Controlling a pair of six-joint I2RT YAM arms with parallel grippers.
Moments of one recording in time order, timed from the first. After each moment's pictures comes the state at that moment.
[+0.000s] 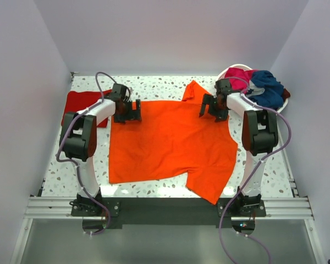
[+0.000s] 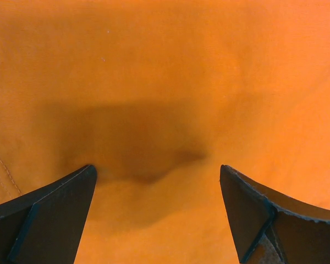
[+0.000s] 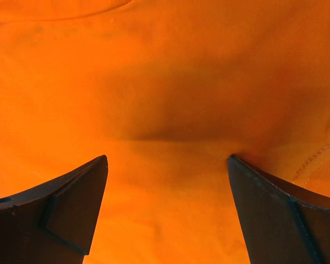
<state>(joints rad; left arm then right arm) -0.20 1.97 1.35 -0.45 0.13 -0.28 0.13 2.07 1.52 -0.59 -0.11 0.38</state>
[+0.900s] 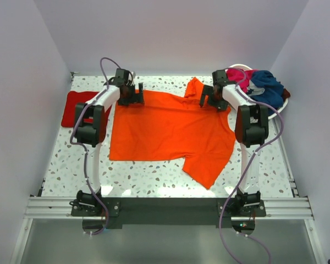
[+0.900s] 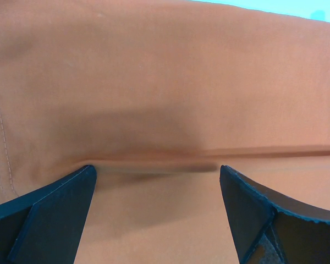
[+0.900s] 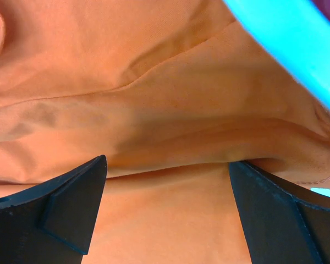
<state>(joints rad) -0.17 2.30 1.86 -0.52 0.13 -0.25 0.14 2.27 1.85 -0.67 0.05 0.39</state>
